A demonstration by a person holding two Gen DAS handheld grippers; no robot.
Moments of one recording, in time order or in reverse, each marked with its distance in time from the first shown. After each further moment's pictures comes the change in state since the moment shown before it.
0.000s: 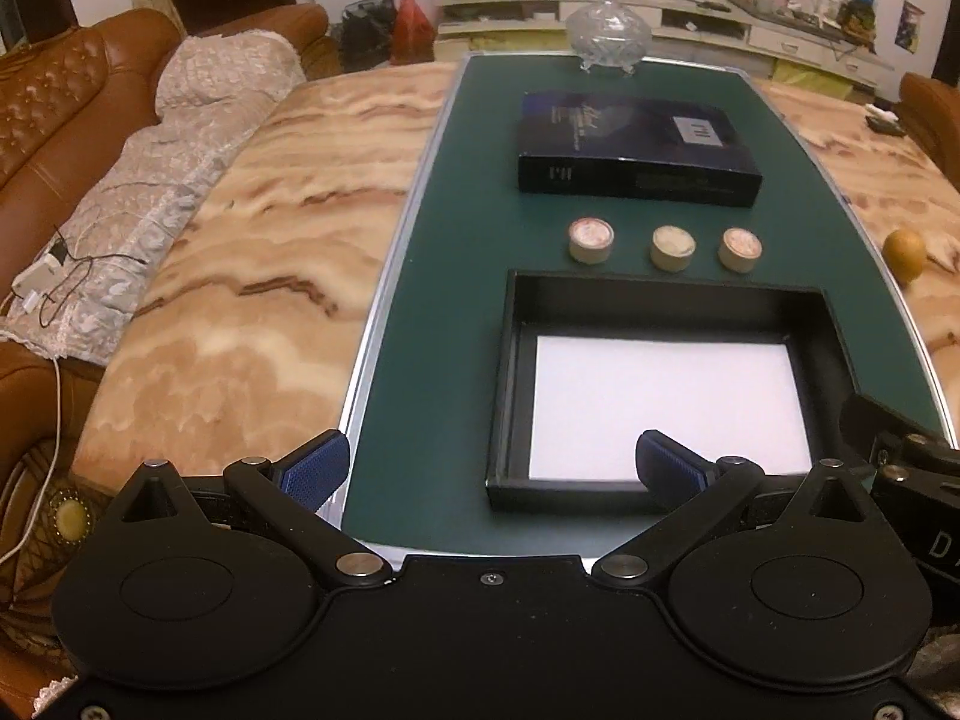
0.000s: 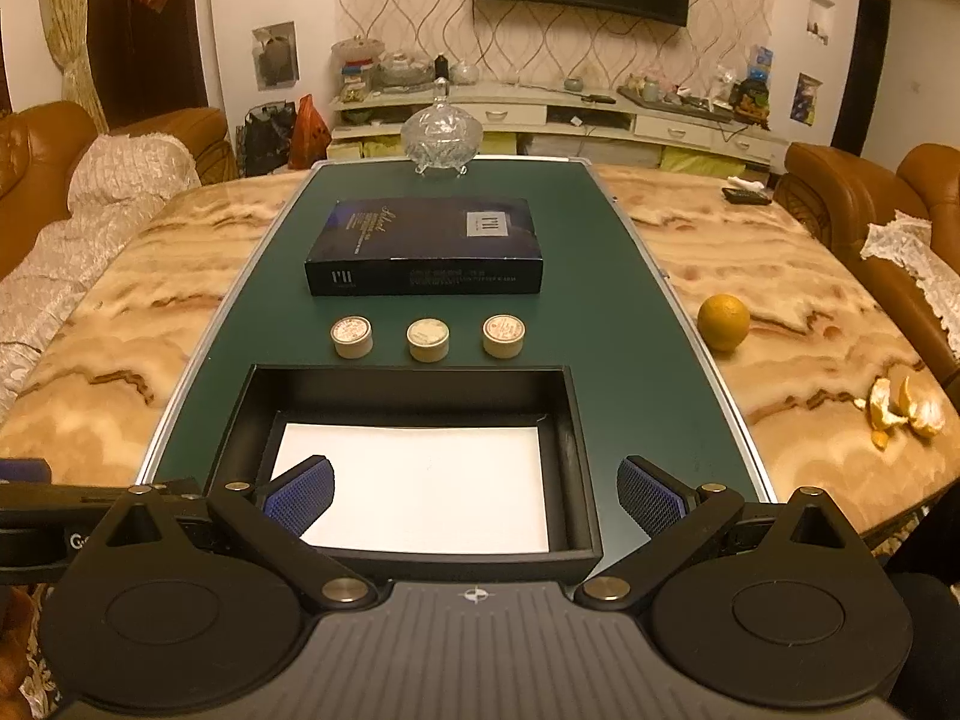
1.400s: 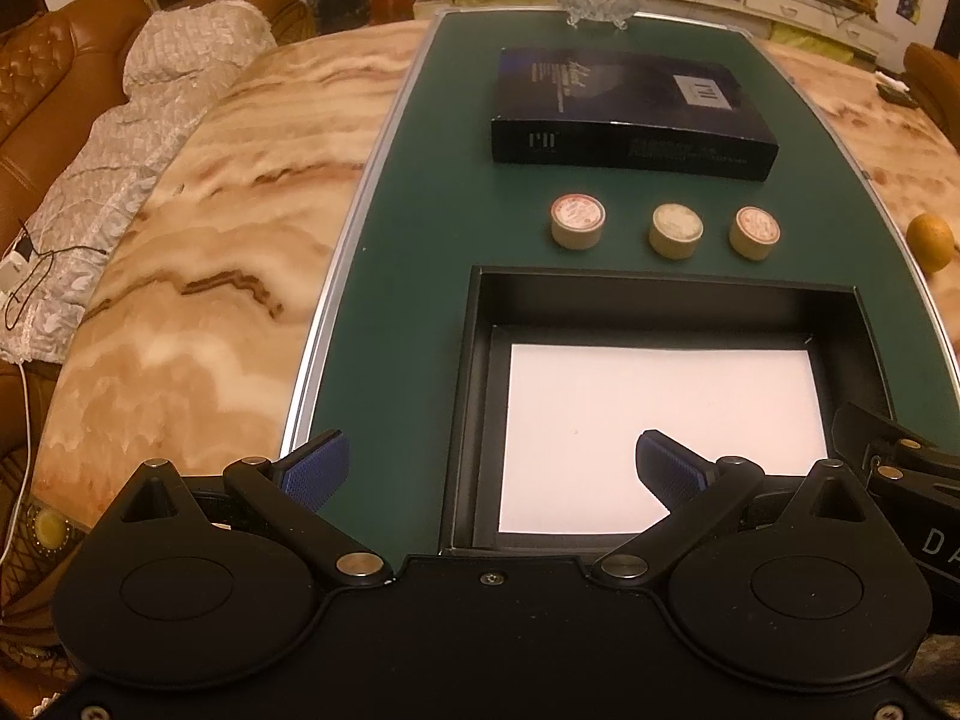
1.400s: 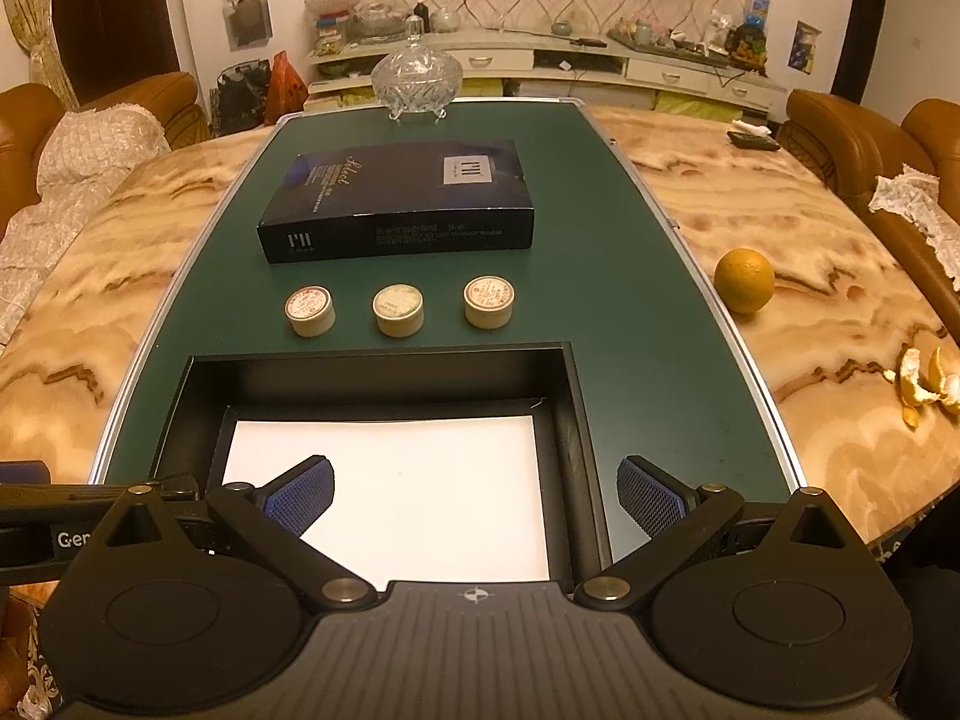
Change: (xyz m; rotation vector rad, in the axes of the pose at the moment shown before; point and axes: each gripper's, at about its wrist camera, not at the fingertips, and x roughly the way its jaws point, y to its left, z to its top) left arm 0.063 -0.009 0.024 0.022 0.083 -0.039; right arm 0.070 -0.012 0.015 0.040 0.109 -0.014
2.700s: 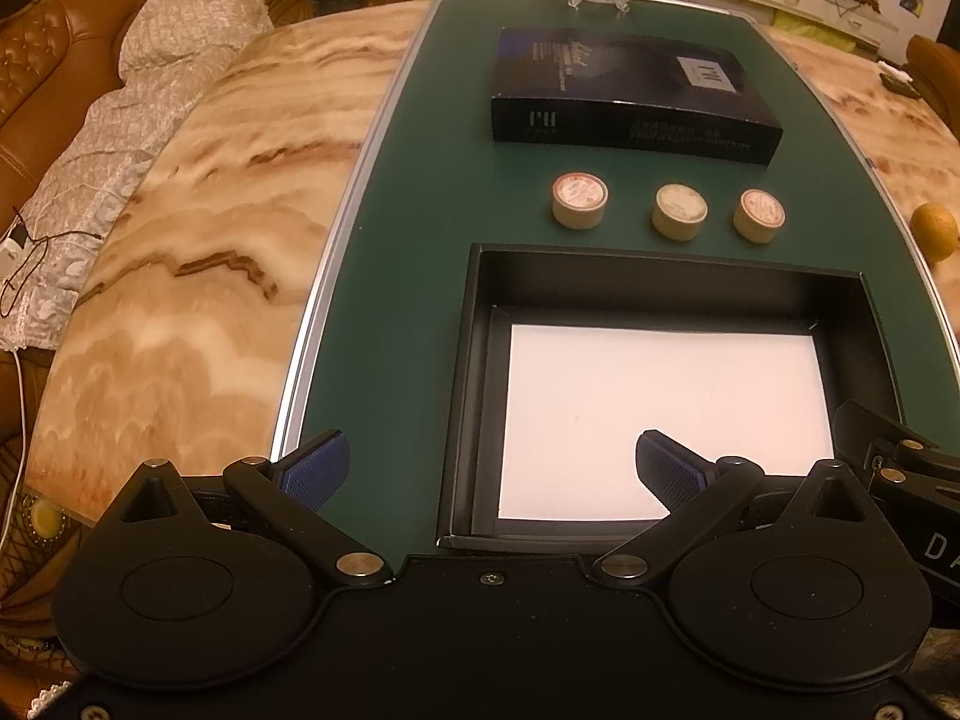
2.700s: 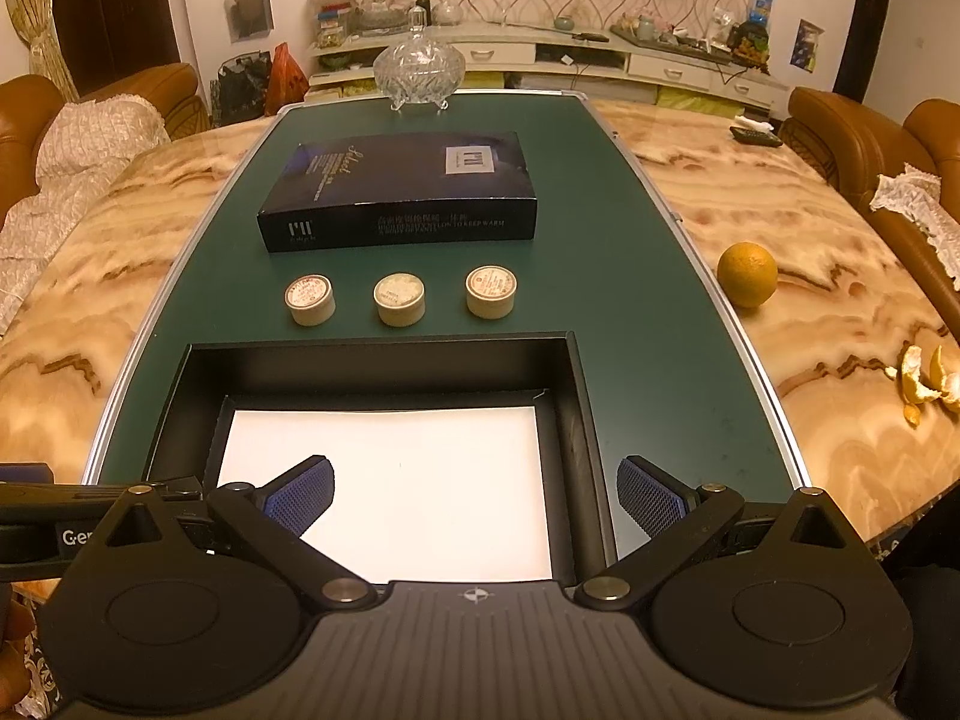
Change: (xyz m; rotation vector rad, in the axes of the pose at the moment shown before) left arm 0.007 0.002 -0.003 -0.005 0.033 -0.004; right arm 0.004 0.003 -0.004 -0.009 0.011 -0.001
